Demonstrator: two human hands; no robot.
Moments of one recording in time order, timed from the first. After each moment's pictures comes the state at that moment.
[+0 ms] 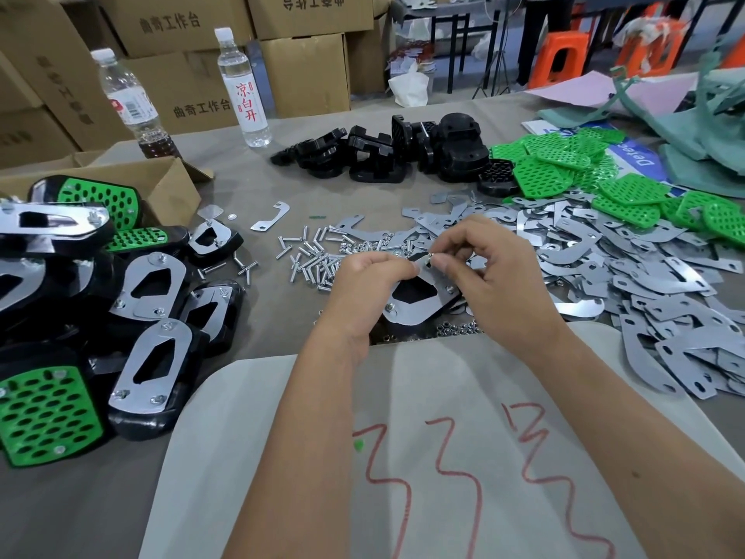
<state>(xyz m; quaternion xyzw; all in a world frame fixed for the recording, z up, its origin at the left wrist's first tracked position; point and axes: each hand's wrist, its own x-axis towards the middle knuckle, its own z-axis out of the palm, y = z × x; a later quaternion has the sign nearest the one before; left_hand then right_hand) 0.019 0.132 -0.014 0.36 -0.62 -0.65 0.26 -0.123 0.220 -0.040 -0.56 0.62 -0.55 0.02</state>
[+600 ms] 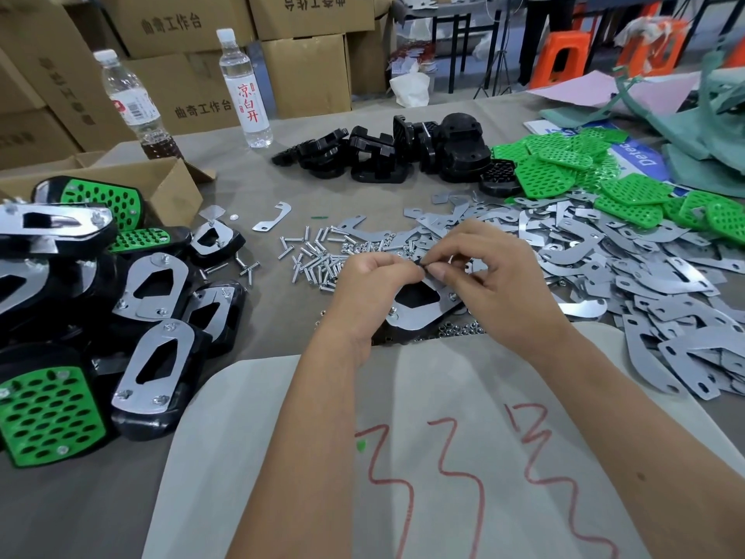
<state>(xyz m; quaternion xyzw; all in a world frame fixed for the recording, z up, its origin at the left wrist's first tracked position) 0.018 0.129 -0.019 0.36 -0.63 -0.63 0.26 -0.125 0.223 -0.038 -0.60 0.61 -0.51 0.03</state>
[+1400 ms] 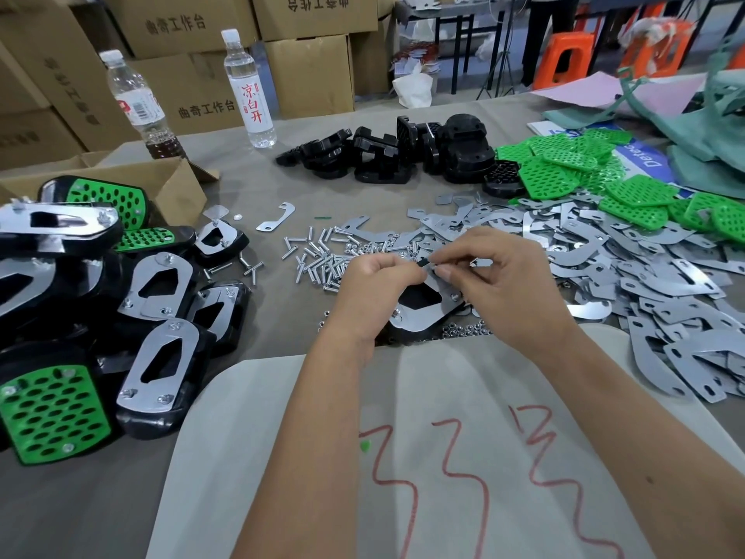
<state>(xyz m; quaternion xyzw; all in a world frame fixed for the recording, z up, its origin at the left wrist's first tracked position) 0.017 0.132 -0.017 0.36 -0.63 -0.64 0.26 -0.123 0.223 -0.039 -0.53 0.63 -0.56 0.09</state>
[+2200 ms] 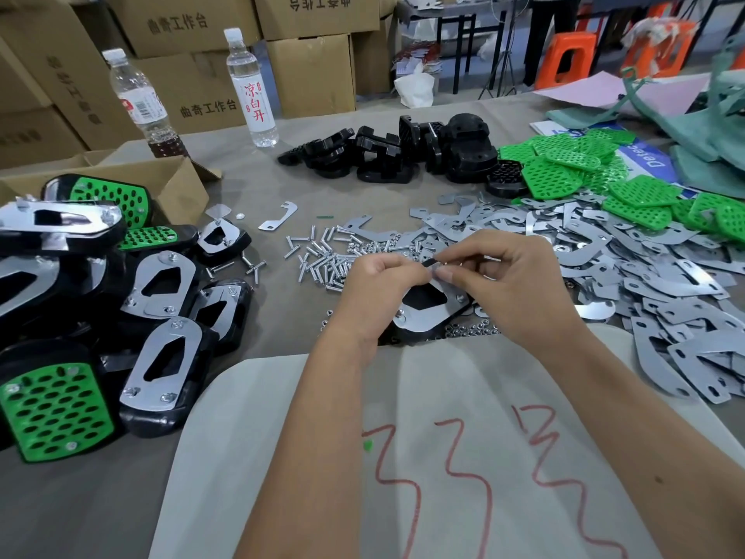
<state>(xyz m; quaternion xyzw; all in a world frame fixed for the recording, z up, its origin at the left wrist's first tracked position) 0.017 0.127 -0.024 0.34 -0.63 -0.64 0.26 -0.126 0.223 -0.040 -0.50 0.62 -0.59 0.13</state>
